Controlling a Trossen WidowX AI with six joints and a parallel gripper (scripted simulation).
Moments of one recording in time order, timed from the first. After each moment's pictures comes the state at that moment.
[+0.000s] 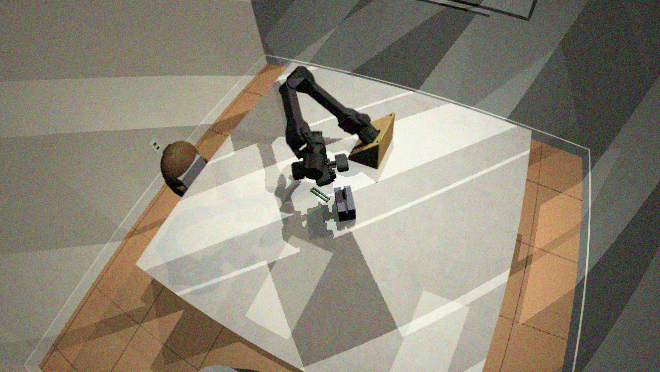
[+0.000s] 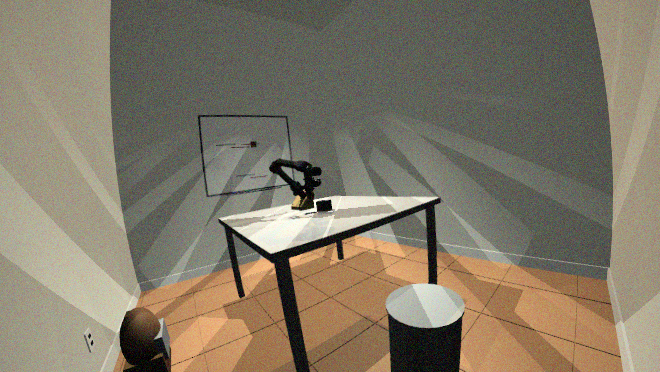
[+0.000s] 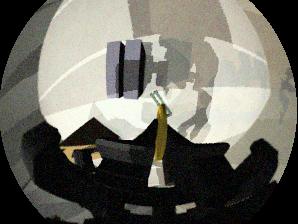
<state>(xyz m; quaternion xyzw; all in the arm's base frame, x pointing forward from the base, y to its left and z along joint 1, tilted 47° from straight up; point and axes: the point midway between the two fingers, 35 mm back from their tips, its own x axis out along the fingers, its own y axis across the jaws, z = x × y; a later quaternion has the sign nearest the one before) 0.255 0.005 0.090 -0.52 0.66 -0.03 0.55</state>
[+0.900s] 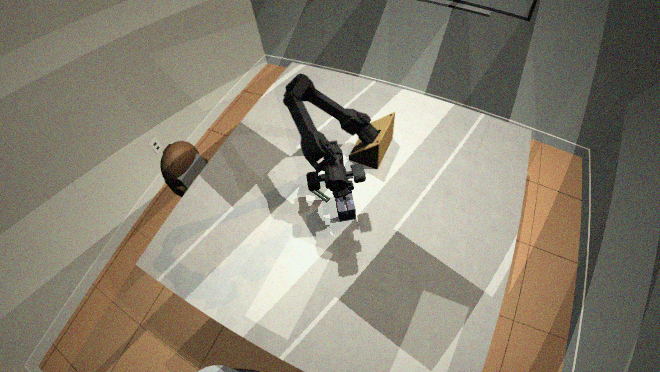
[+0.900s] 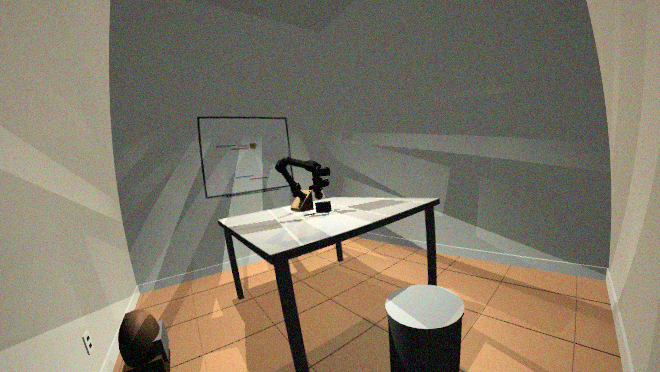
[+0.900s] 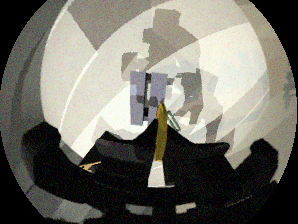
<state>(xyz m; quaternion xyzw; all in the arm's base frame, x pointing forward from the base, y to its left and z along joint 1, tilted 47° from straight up) 0.265 0.055 0.042 -0.52 0.66 -0.03 0.55</state>
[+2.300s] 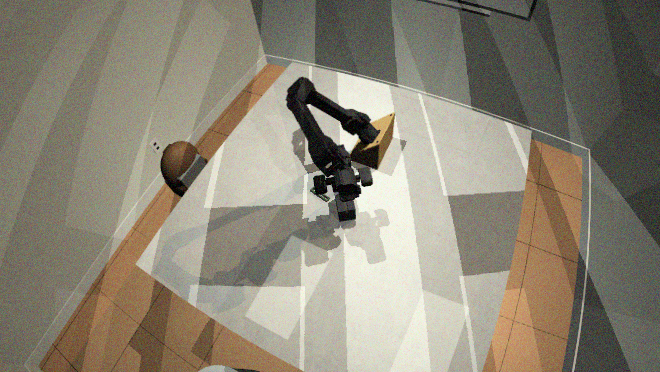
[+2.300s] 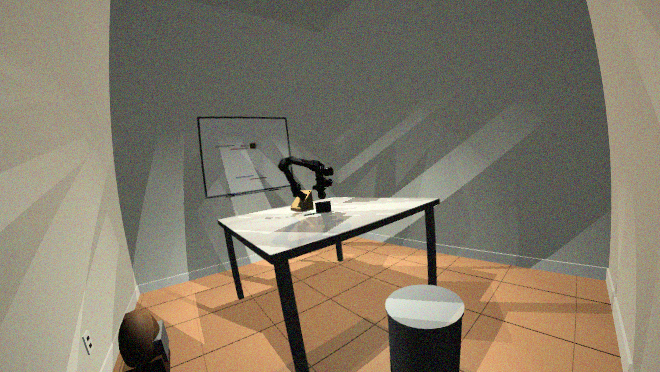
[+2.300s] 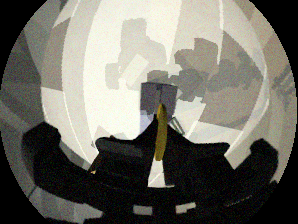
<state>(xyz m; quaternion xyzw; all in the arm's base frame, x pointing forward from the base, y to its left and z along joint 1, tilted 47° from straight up) 0.265 0.072 0.022 -0.52 0.66 -0.03 0.55</state>
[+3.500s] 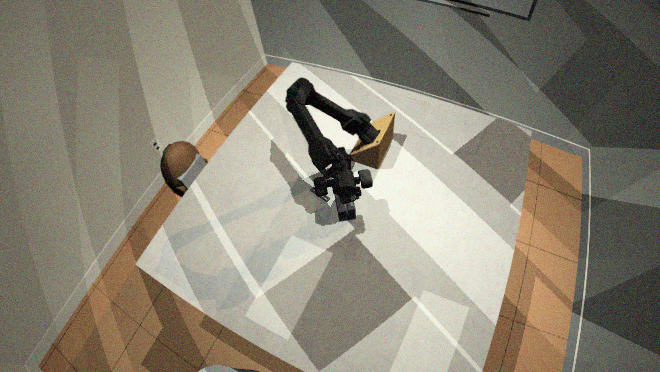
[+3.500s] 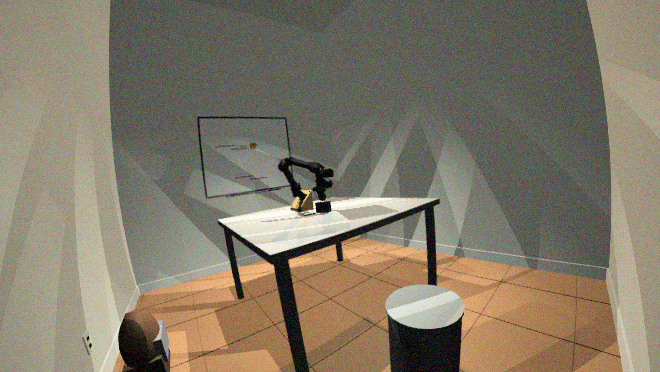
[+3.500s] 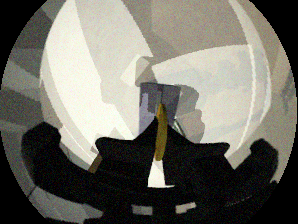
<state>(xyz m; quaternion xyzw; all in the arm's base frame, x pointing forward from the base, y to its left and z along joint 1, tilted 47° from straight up) 0.267 0.064 0.014 -0.52 0.66 -0.03 0.55</state>
